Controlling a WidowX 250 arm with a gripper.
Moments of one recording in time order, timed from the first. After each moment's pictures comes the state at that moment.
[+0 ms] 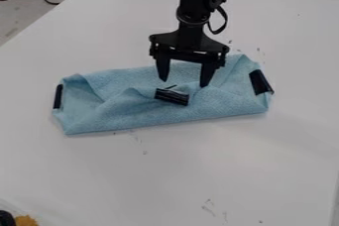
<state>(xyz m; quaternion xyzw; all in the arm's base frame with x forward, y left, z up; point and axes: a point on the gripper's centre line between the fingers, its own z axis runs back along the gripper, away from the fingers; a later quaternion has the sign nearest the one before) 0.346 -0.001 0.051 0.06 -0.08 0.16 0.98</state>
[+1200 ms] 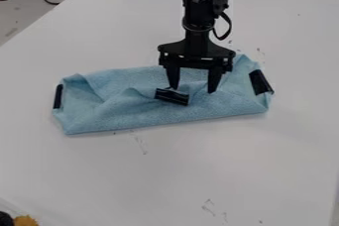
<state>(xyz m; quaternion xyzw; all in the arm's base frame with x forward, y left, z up) 0.356 -0.010 0.029 0.02 -0.06 0.17 0.98</state>
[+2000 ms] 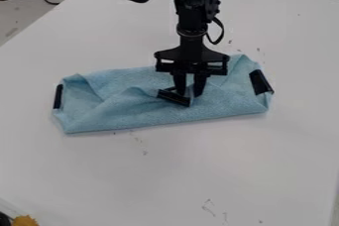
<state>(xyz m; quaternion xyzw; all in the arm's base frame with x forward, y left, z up) 0.358 -0.004 0.016 0.00 -0.05 0.18 0.98</state>
